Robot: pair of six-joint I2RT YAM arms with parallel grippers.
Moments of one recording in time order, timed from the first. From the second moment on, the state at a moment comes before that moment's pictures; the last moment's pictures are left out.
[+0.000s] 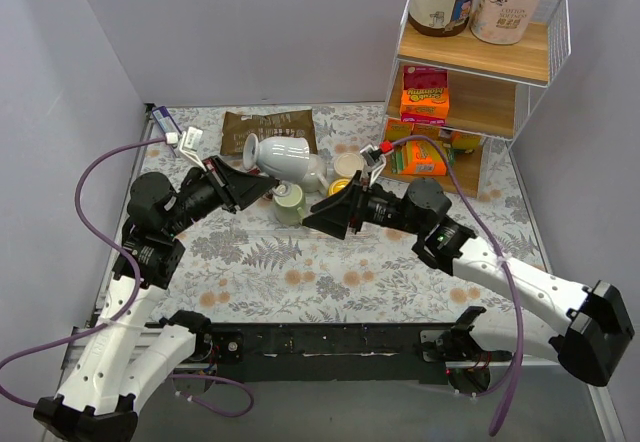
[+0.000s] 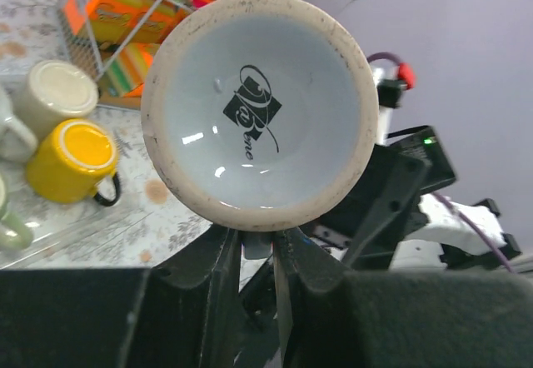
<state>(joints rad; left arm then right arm) -0.30 0.75 0.92 -0.17 0.56 -0.81 0.82 1.06 0.77 0.39 -0.52 0.83</state>
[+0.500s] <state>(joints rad) -0.31 0.73 0.86 0.22 0.64 -1.10 0.92 1.25 0.83 0.83 -0.33 0.87</state>
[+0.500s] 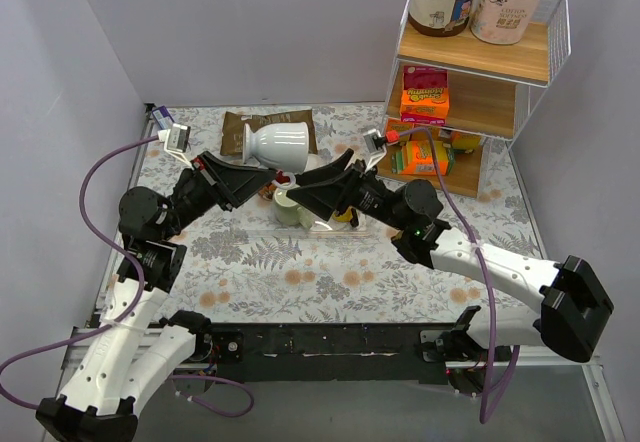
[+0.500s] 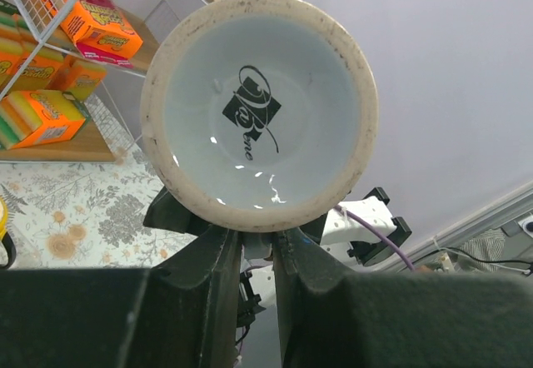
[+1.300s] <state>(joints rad) -0.30 0.68 0.73 0.38 0.61 -1.15 0.99 1.34 0.90 0.95 -0.23 0.97</state>
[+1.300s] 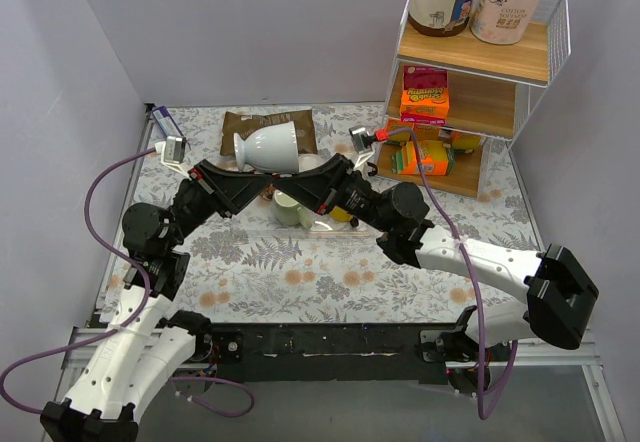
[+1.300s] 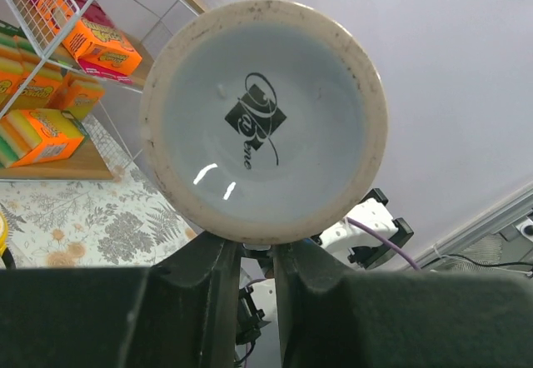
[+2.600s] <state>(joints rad) -0.31 0.68 0.76 -0.24 0.49 -0.80 0.96 0.74 1.04 -0.93 0.62 0.82</state>
